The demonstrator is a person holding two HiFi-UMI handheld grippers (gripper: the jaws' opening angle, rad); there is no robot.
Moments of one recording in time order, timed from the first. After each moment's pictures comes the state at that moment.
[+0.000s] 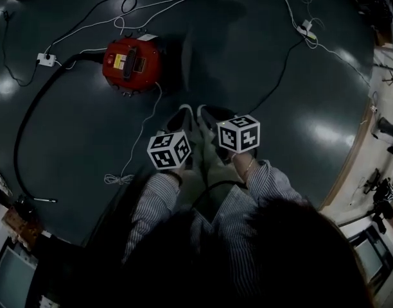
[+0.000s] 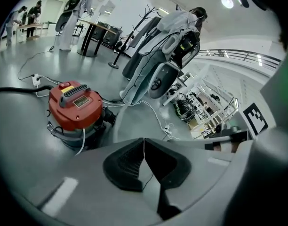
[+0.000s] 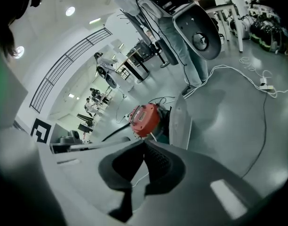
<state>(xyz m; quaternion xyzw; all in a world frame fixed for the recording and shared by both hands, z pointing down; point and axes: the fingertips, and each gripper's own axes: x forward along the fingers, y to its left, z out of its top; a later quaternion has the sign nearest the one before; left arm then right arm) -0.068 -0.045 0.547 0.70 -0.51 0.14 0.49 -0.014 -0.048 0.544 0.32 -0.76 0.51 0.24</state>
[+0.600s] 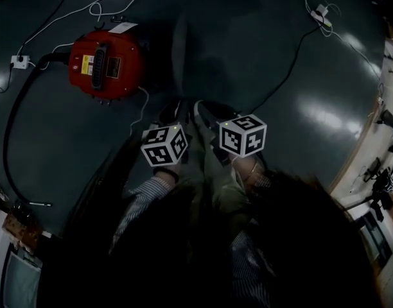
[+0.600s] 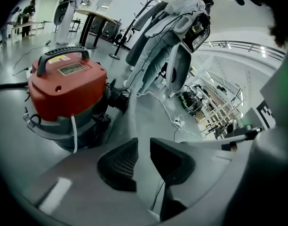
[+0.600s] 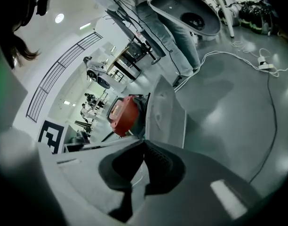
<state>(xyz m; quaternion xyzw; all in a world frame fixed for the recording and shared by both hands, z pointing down) -0.066 -0.084 0.709 0.69 -0.50 0.17 0.49 -0.008 -0.075 0.687 0.34 -0.74 0.54 0.22</state>
